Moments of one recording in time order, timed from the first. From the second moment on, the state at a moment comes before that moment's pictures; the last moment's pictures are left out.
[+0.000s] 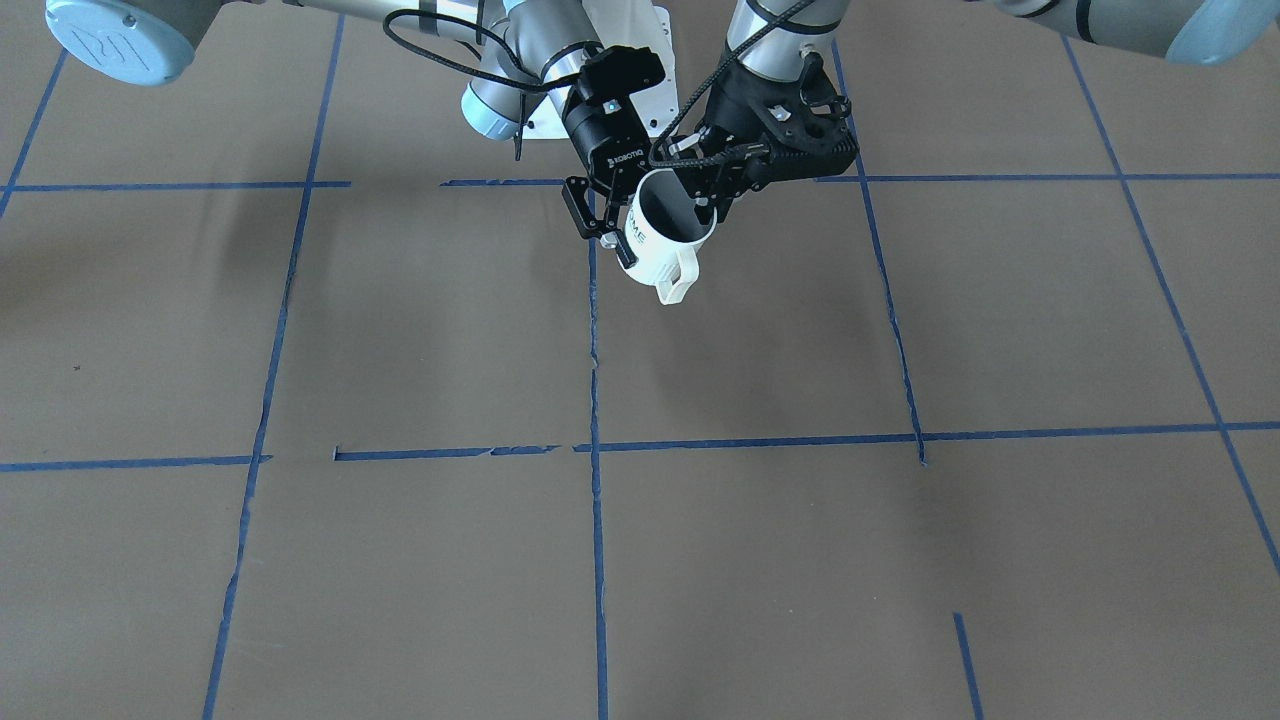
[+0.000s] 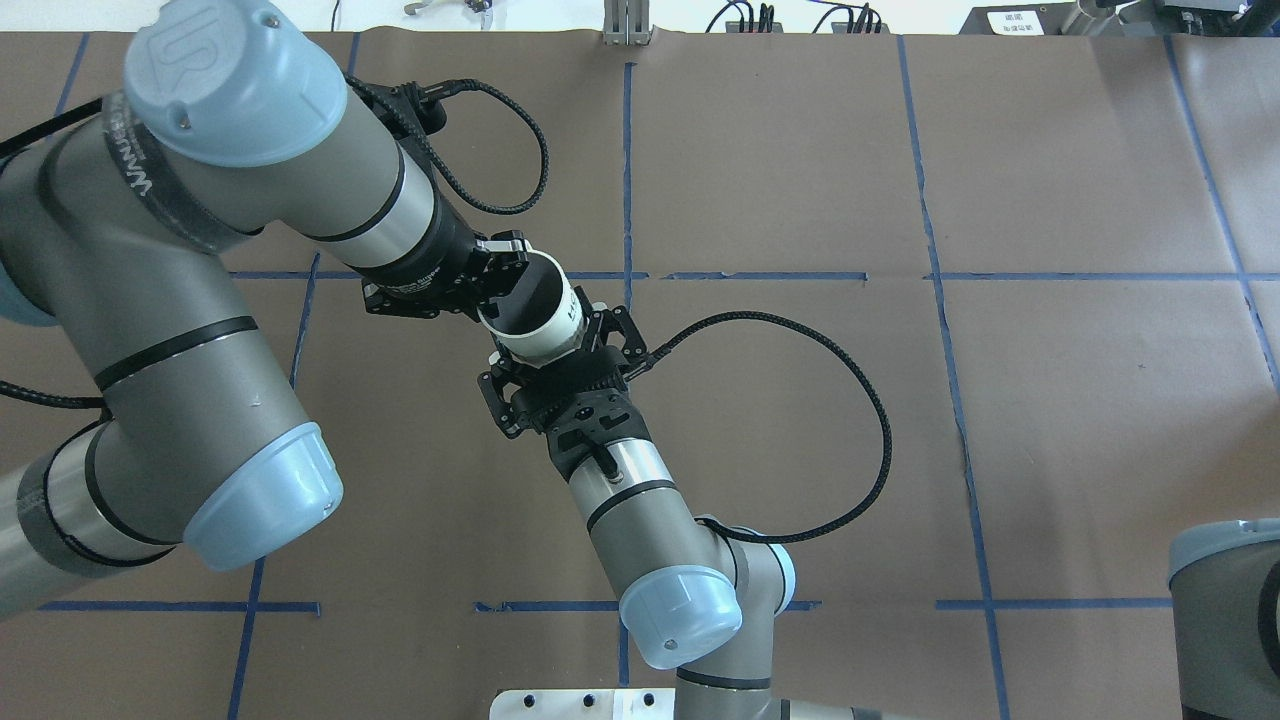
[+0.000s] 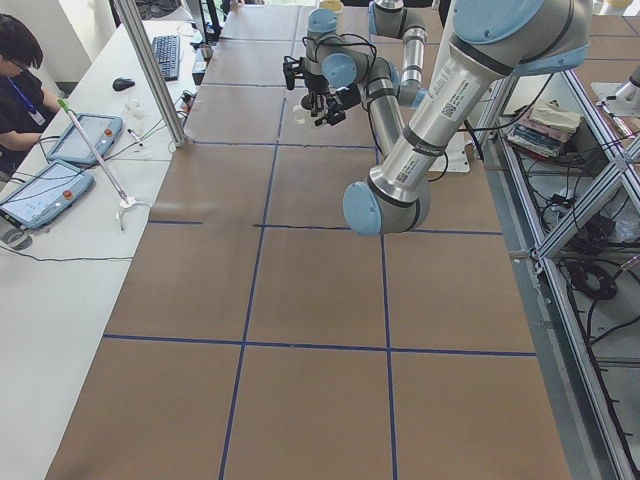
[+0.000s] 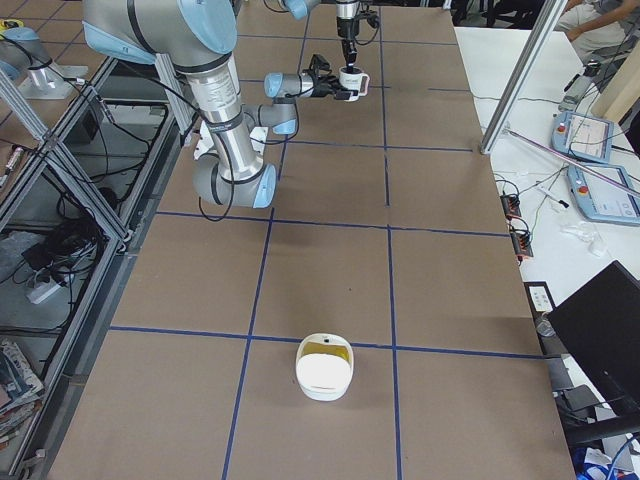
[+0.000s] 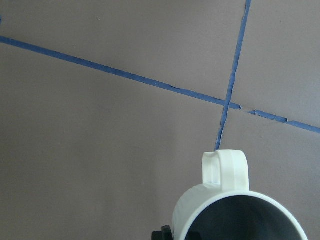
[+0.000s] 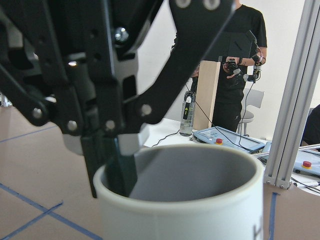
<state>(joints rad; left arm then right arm) -0.68 -2.25 -2.00 -1.35 -2.00 -1.40 0.16 -0.83 1.42 -0.43 0.65 0.47</state>
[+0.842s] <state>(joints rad) -0.71 -2.25 -1.98 -1.36 -2.00 -1.39 0.16 -0.84 1.42 -0.43 0.65 0.45</state>
